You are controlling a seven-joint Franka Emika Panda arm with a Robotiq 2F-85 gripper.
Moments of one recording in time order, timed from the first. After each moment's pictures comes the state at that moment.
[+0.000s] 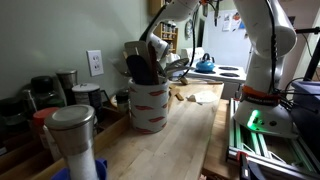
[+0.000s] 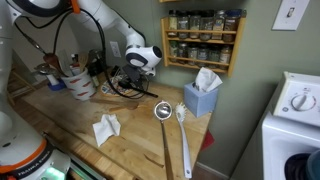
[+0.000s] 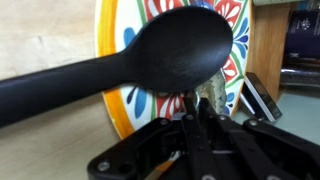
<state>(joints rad) -0.13 0.53 -0.04 -1.97 0.98 2.05 -0.77</state>
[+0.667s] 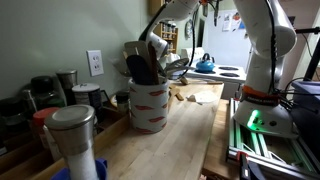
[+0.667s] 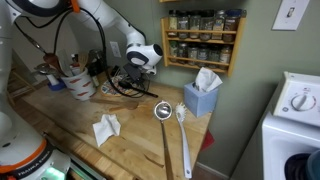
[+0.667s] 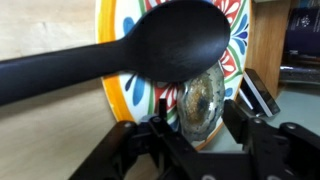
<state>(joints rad) -0.14 0.52 -0.04 -1.95 0.96 2.05 -0.76</state>
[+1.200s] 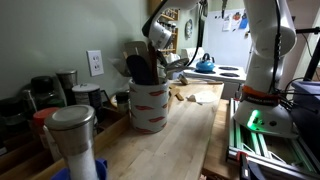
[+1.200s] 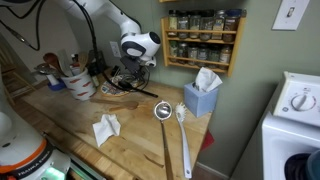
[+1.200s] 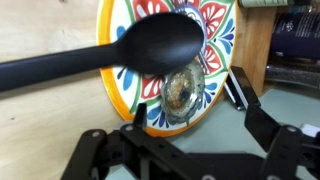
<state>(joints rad) -0.14 0.36 -0.05 -2.05 0.90 2.08 -0.73</state>
